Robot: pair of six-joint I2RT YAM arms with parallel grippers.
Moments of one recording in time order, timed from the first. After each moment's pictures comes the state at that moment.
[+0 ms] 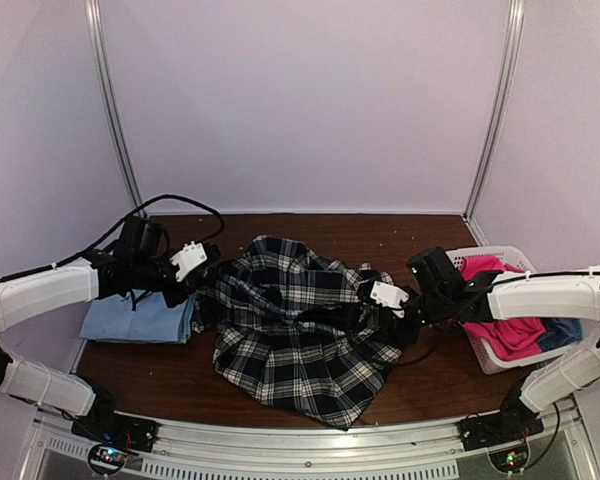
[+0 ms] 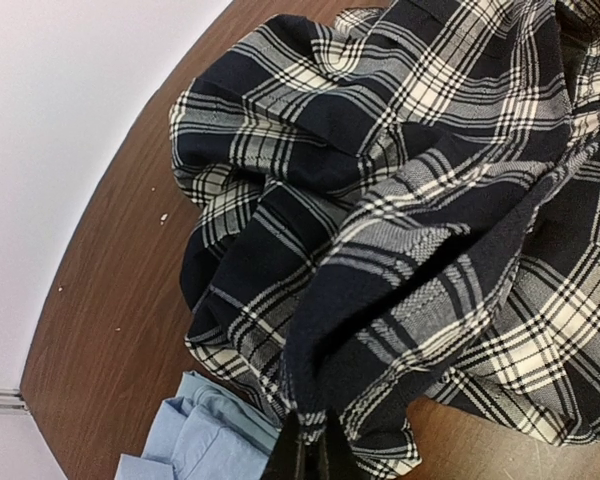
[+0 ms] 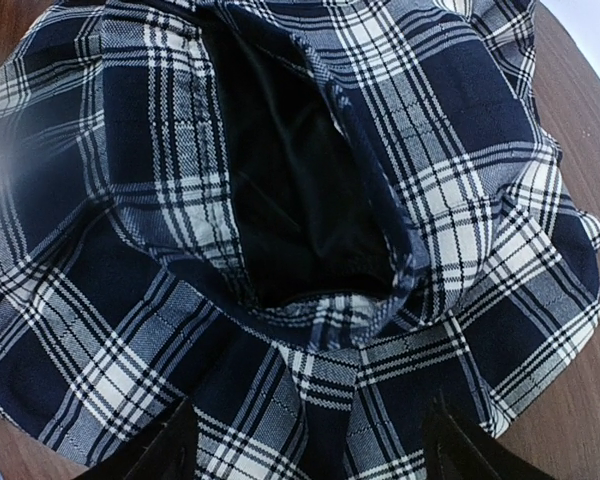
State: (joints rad) left arm -0.43 1.24 0.77 -0.28 0.20 0.67; right arm 0.72 1.33 0.70 -0.23 -0.16 -0.42
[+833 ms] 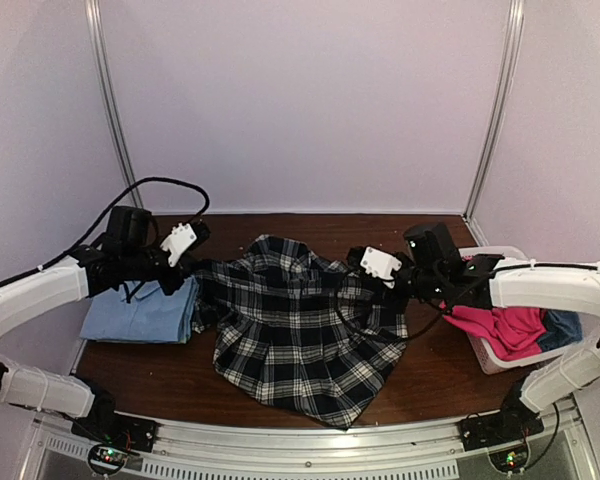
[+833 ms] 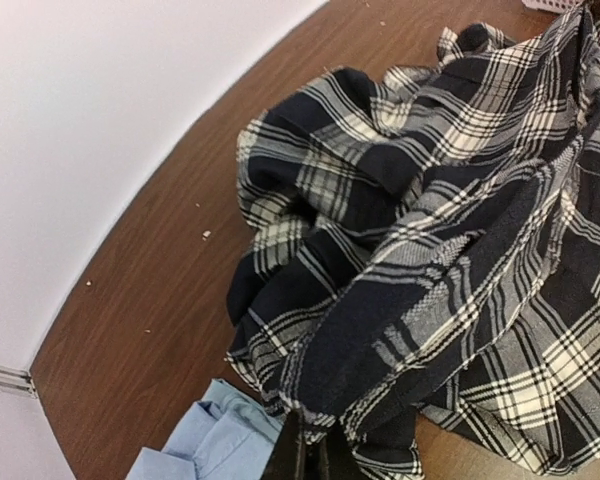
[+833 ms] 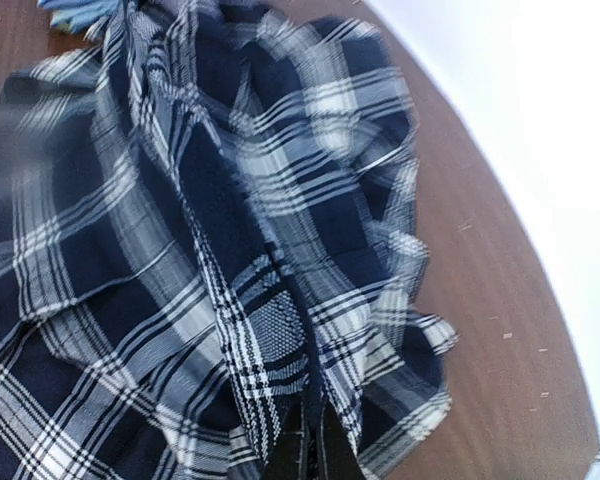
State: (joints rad) left arm -0.40 1.19 0.78 -0.26 0.20 0.57; right arm 0.75 1.39 0.83 -0.13 -0.04 -0.49
